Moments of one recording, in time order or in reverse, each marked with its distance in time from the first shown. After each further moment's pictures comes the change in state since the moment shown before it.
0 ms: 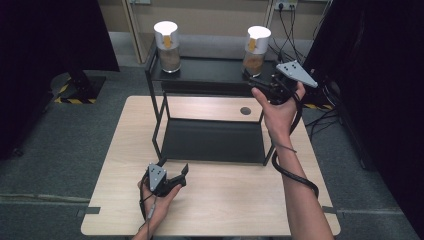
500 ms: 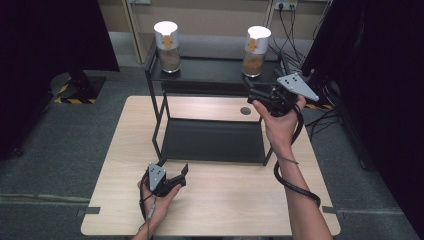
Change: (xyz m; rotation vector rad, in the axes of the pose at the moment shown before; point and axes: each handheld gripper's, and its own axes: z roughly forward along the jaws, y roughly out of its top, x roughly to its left) left arm 0.000 0.000 0.000 0.000 0.002 -0.007; right arm 0.000 -0.020 -0.020 -0.013 0.031 -0.016
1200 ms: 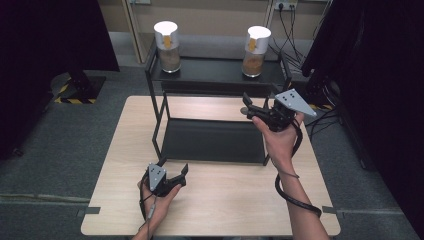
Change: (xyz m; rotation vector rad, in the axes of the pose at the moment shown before) left arm 0.000 0.000 0.000 0.000 0.002 -0.002; right arm 0.003 -0.026 -0.021 0.018 0.035 -0.022
